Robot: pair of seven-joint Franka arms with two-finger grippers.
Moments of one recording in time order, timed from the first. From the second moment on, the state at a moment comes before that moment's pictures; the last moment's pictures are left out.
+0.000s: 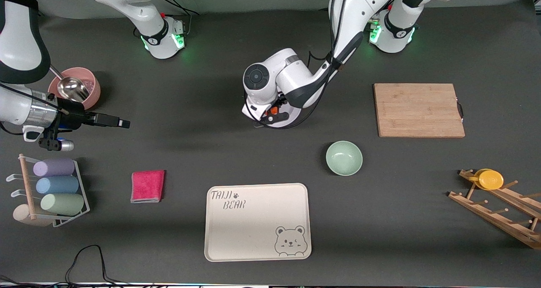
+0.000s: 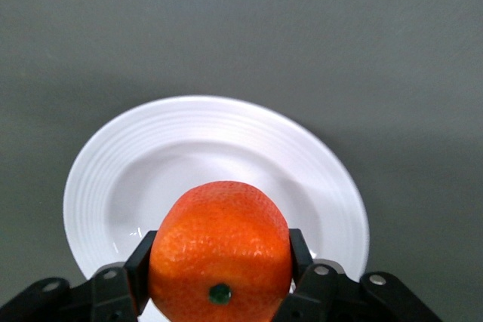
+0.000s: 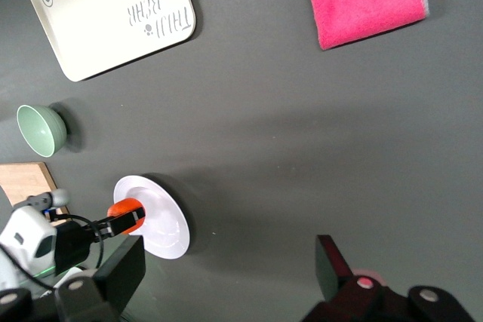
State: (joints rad) left arm -0.63 0.70 -0.36 -1.58 0.10 2.06 -1.20; right arm 0.05 0.06 -0.17 -1.91 0.49 1.73 -0.03
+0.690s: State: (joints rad) left arm -0.67 0.69 -0.36 -1.73 0.11 2.22 -1.20; right arm 0.05 0.09 -0.17 -1.93 0.52 1.75 -0.05
